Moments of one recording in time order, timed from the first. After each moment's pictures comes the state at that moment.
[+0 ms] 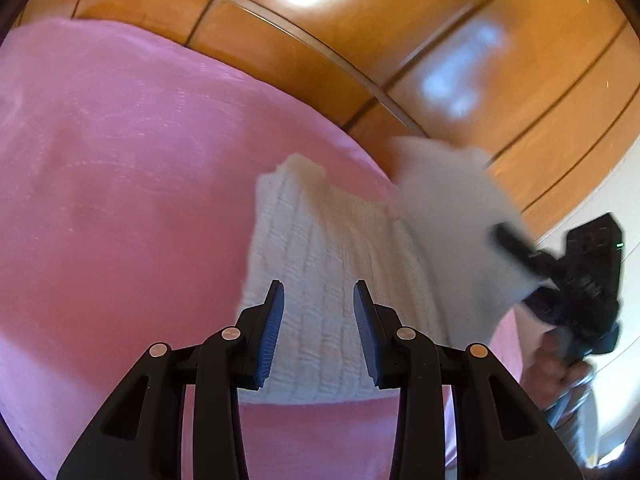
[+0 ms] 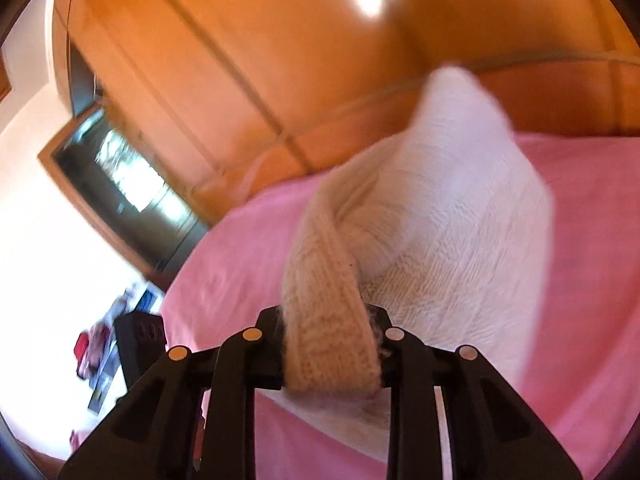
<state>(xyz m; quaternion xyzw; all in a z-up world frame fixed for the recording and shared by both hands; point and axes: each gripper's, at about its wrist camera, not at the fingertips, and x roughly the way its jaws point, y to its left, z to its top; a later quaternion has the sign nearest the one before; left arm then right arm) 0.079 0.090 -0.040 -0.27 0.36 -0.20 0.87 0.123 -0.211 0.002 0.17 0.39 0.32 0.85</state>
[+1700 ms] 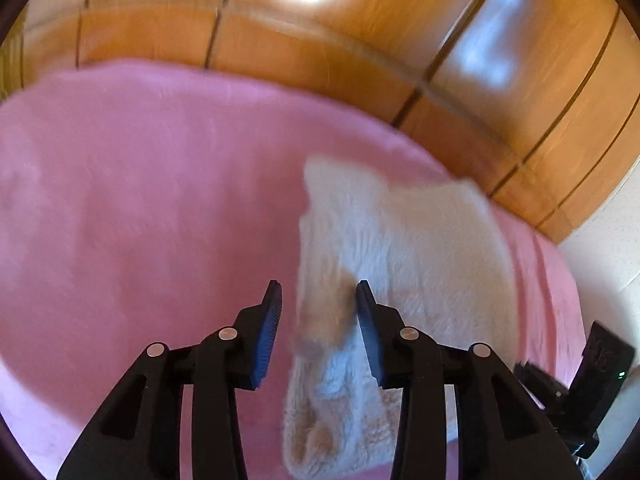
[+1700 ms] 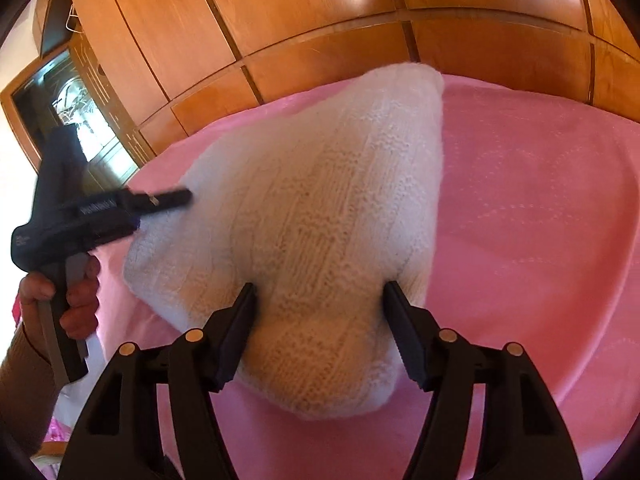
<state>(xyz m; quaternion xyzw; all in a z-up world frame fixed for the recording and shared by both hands) 0.118 0.087 -0.022 -0.17 0.37 -0.12 0.91 0.036 -0.225 -0.073 0.09 0.41 0.23 0.88</state>
